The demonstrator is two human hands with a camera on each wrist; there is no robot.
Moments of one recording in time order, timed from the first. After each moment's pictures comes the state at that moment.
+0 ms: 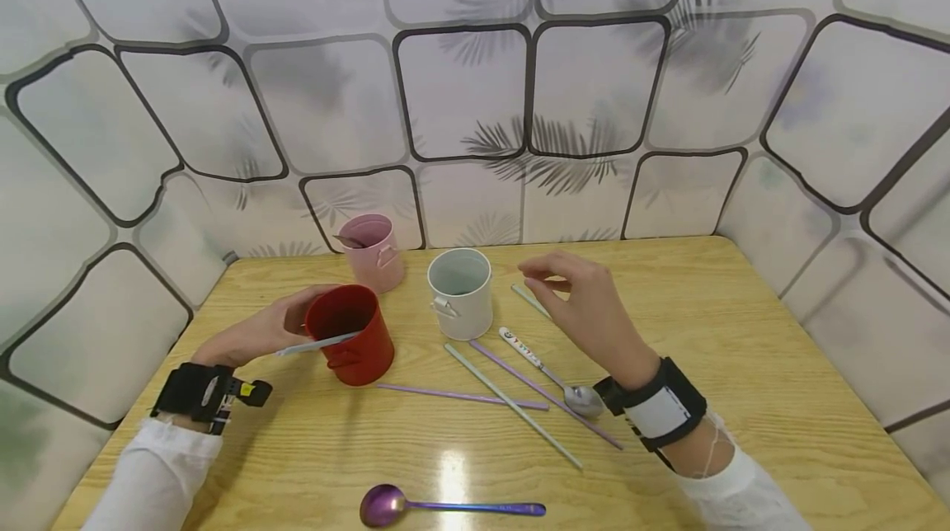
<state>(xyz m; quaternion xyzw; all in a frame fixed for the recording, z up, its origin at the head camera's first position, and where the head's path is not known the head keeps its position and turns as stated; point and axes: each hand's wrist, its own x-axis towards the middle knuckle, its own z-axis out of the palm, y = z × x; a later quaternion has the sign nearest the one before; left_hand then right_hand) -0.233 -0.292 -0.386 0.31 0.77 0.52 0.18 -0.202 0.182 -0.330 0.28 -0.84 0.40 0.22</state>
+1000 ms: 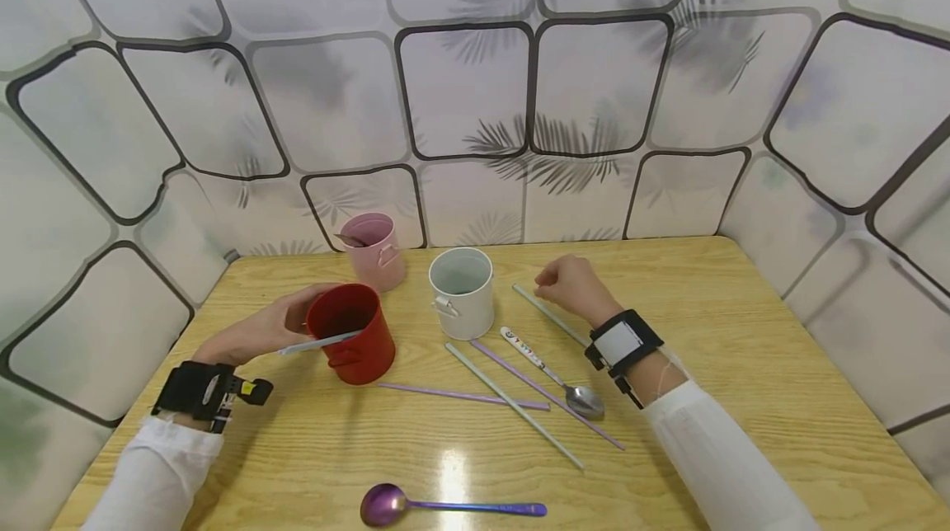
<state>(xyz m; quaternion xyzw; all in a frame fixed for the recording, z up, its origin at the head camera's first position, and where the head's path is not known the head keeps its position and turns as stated) -0.233 -0.291 -0.387 0.31 0.77 0.53 0.19 -0.290 0.193 -0.386 0.14 -0.93 0.33 -0.07</state>
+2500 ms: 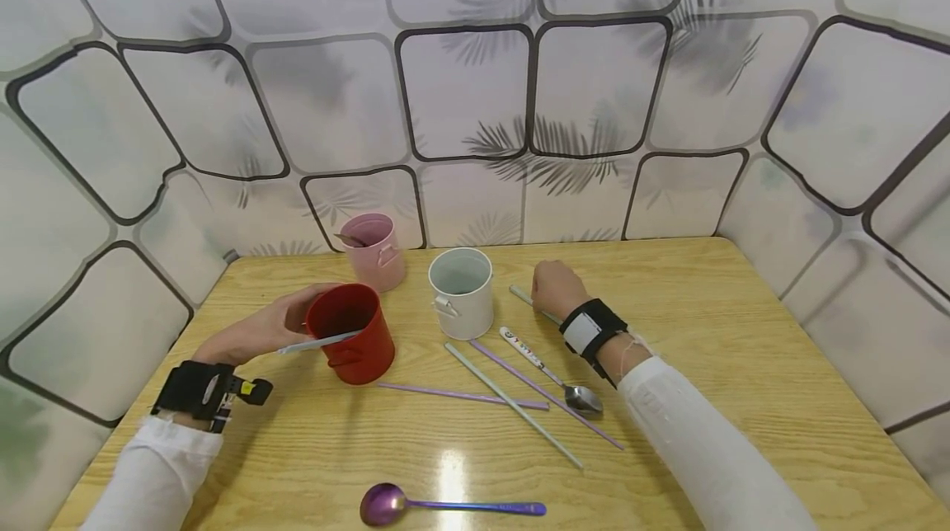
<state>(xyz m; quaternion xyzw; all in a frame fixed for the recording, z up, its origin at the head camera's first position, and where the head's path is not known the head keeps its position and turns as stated) -0.234 -0.292 -0.387 0.31 0.77 0.53 0.18 -0.308 0.171 -0.404 0.16 -0.96 0.20 -0.06</state>
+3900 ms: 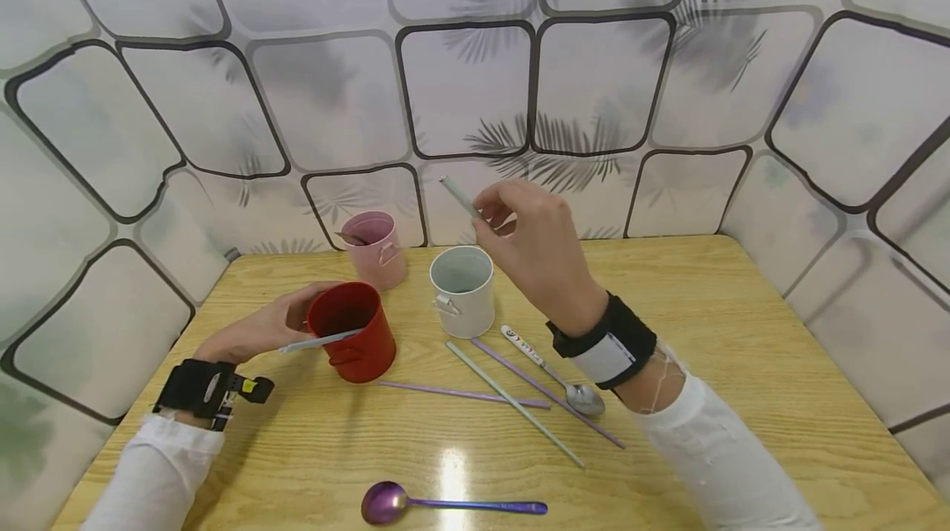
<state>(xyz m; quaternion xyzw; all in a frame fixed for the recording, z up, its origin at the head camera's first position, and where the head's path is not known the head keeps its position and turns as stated) -0.233 -0.292 -0.385 0.30 0.77 0.52 0.18 -0.217 0.121 -0.258 0.32 -0.81 0.39 0.31</state>
